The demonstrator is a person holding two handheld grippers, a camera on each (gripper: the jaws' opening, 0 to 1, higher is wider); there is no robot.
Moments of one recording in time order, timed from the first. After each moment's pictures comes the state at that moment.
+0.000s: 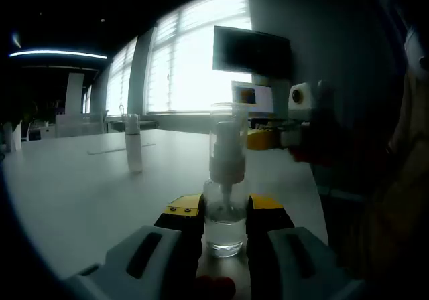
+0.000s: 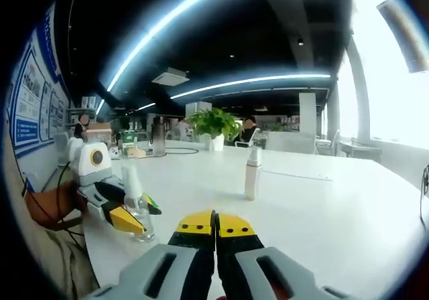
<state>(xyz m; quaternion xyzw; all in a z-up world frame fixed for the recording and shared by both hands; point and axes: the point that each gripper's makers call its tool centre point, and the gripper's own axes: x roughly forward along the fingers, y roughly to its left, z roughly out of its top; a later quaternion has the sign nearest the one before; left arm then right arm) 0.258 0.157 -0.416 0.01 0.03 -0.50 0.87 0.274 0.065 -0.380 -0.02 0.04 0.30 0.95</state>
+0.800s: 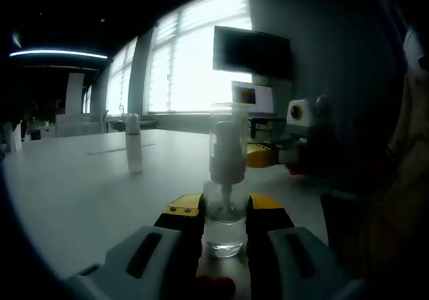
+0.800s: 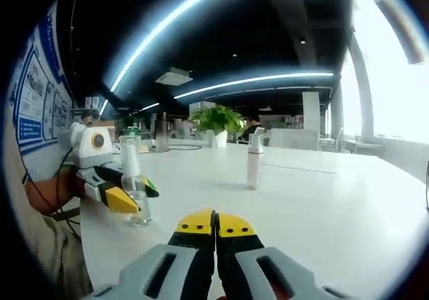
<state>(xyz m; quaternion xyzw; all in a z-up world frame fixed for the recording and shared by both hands) 0.258 0.156 -0.415 0.01 0.03 -0.50 0.87 0.274 0.063 -0.408 -0.02 0.04 0.31 0.95</state>
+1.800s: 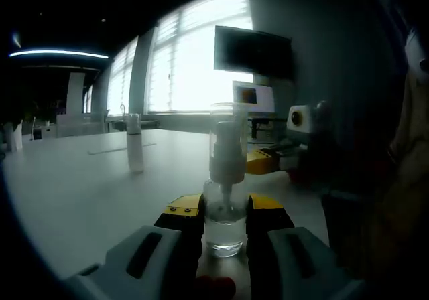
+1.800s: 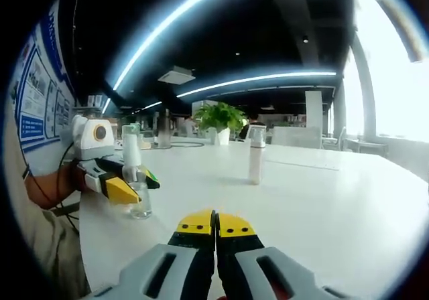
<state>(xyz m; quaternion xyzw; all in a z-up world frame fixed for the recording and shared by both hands) 0.258 0.157 -0.415 0.01 0.03 -0.49 0.87 0.273 0.065 -0.417 -0.03 0.05 0.32 0.95</state>
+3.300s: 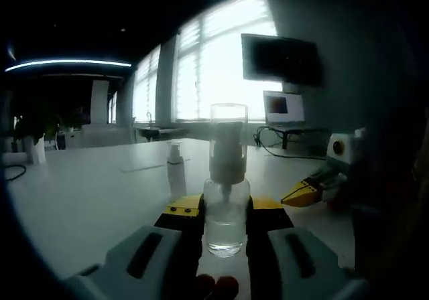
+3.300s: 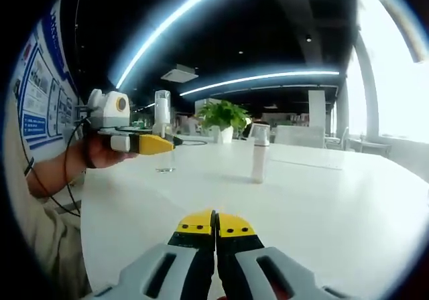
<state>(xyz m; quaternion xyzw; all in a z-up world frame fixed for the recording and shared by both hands) 0.318 0.184 -0.364 0.02 0.01 -0.41 0.91 0.273 0.065 -0.421 -0.03 0.05 0.33 0.94</state>
